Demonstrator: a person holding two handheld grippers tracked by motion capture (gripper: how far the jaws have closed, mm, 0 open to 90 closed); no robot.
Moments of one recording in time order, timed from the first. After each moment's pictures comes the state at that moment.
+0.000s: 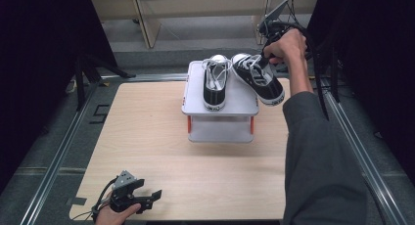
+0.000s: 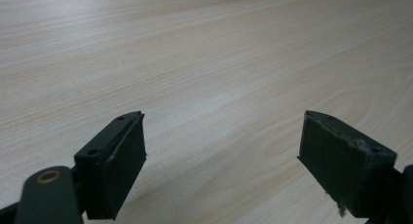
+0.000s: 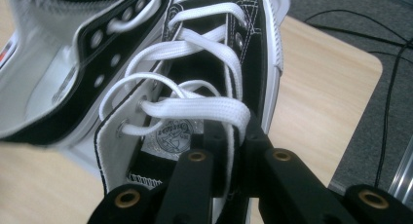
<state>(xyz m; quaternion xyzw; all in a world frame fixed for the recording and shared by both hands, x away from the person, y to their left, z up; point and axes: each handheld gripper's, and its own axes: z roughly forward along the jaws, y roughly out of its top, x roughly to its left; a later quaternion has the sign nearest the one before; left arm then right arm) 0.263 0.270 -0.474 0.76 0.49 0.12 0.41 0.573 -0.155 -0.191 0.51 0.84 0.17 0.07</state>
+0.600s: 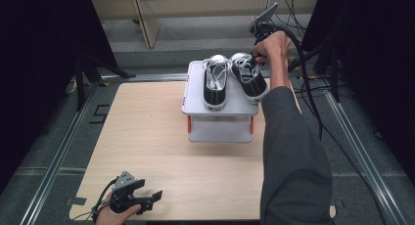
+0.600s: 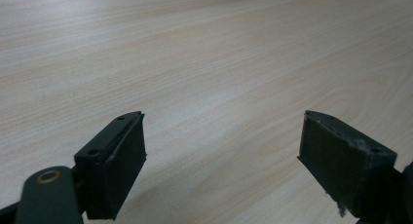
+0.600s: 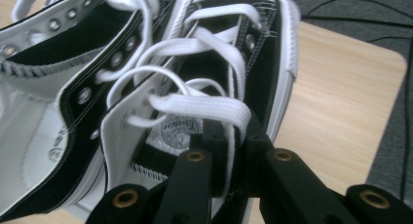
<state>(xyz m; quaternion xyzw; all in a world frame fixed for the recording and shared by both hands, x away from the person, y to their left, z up) 0.262 0.269 -0.473 0.76 0.49 0.11 0.41 0.600 -0.134 -0.211 0.56 0.81 0.18 0.06</state>
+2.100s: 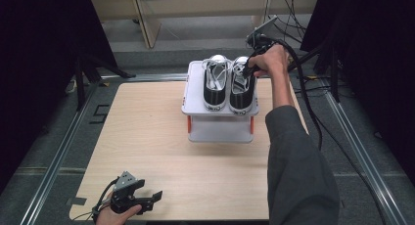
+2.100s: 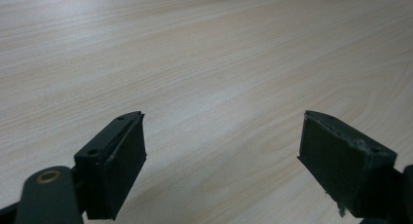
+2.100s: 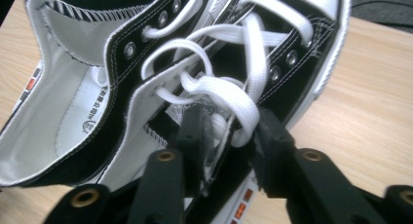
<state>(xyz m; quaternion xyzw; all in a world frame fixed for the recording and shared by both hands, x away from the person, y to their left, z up) 0.261 0.268 -0.474 0.77 0.48 0.12 0.40 0.567 -0.127 -0.226 0.55 0.81 0.22 0.04</state>
